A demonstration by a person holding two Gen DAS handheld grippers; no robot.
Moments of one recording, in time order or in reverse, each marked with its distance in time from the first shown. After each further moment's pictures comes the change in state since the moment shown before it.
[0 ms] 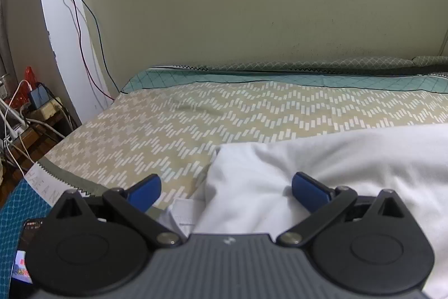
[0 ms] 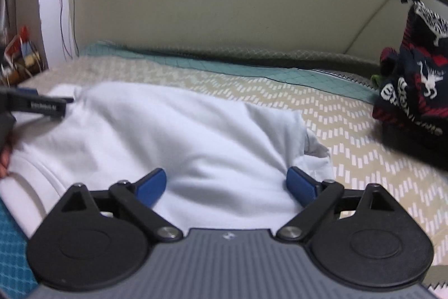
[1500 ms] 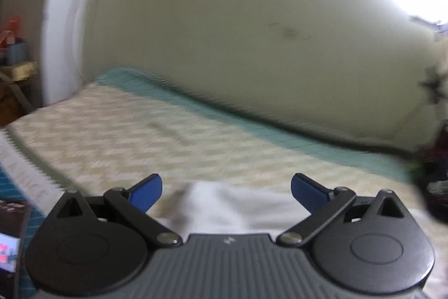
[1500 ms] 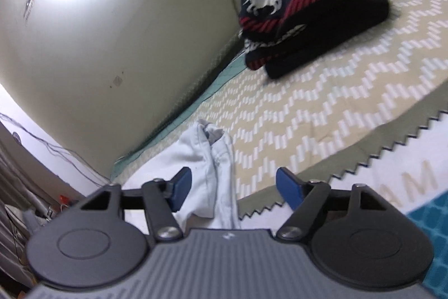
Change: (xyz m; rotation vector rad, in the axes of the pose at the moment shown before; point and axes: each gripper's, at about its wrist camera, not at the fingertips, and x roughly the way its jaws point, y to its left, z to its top) left arm -0.049 0.048 0.024 -0.281 -0.078 -0.350; right arm -0.069 -0.149 -0.060 0.796 -0.067 0.235
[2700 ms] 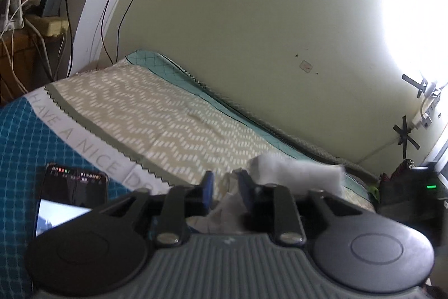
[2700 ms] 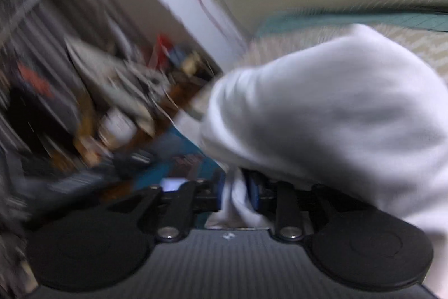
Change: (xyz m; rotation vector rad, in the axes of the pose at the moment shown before) left arm -0.076 0.129 -0.009 -0.212 0.004 -0.125; right arm 0.254 0.312 -0.125 -0.493 0.582 0.402
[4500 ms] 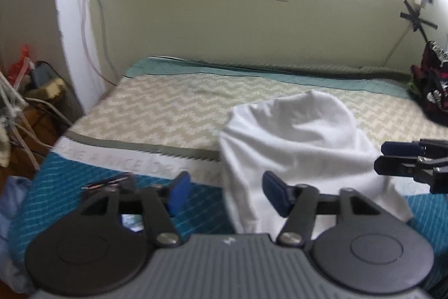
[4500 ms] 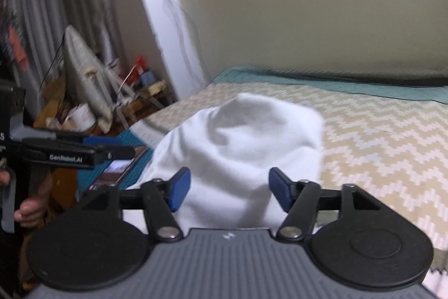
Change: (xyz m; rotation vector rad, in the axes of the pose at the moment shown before) left arm -0.003 -0.077 -0.032 0.434 0.154 0.228; right arm -0.127 -0.025 -0.079 -0.203 -0.285 -0.230
